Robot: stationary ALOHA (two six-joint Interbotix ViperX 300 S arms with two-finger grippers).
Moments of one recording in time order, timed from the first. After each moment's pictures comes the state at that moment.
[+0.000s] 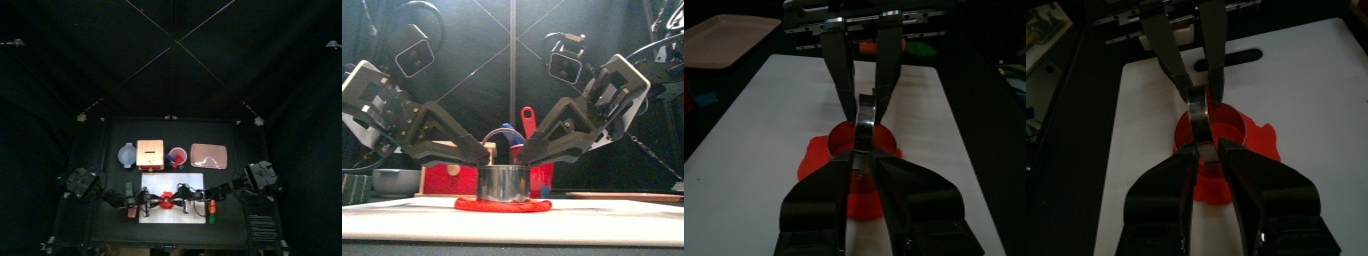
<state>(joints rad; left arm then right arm) -0.49 0.35 0.90 -0.70 -1.06 0.18 0.26 0.23 0.79 0.26 -0.63 0.09</state>
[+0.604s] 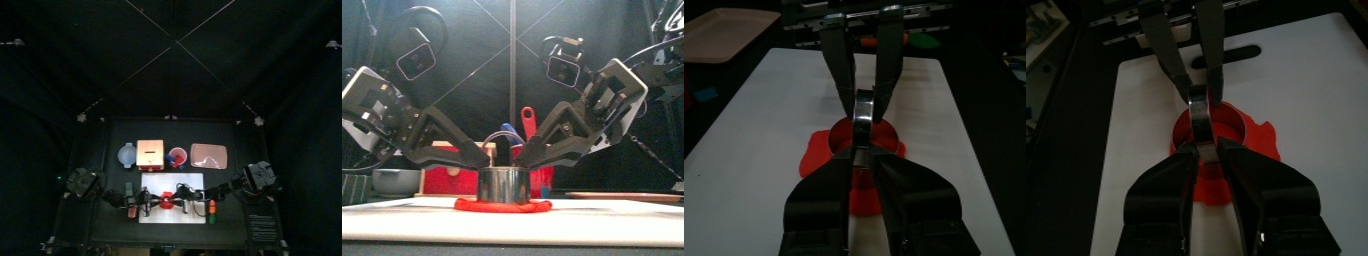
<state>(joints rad) -0.48 0.36 0.89 -0.70 -1.03 0.17 0.26 0.25 0.79 0.27 -0.63 0.09</state>
